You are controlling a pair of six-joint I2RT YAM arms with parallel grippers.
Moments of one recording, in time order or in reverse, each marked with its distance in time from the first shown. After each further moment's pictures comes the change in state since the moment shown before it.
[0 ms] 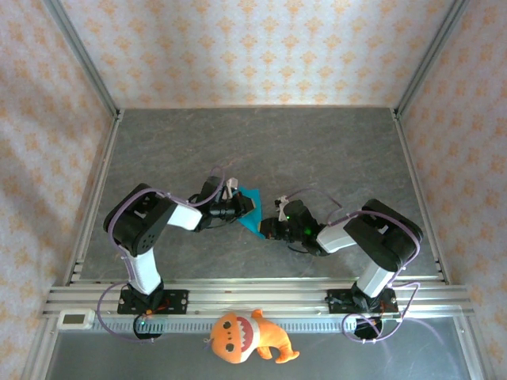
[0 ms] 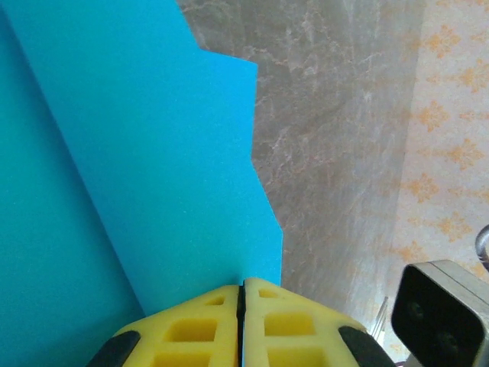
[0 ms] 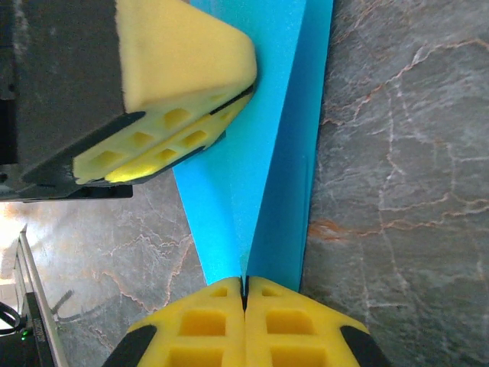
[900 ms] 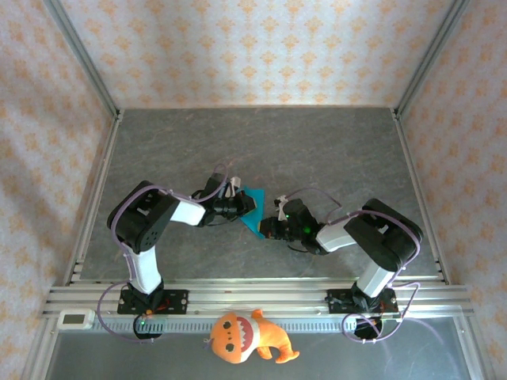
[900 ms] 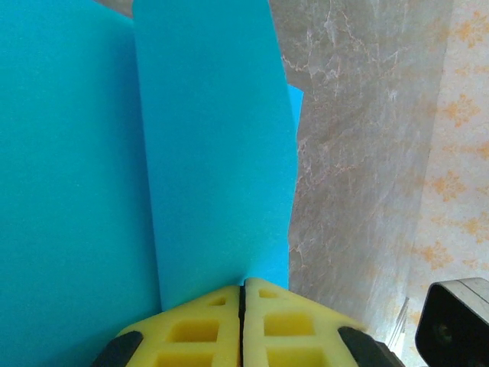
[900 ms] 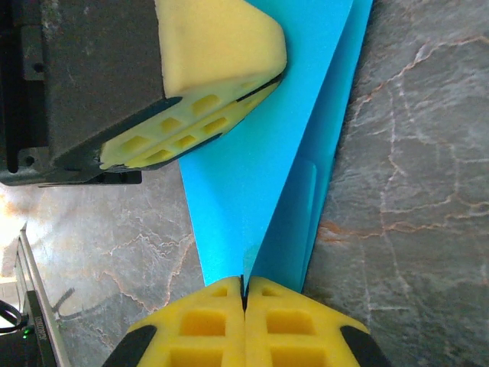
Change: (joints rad) left arm 0.000 0.032 0.076 -0.113 -0.013 0.059; right arm -0.005 0.001 0.014 -0.029 -0.014 0.000
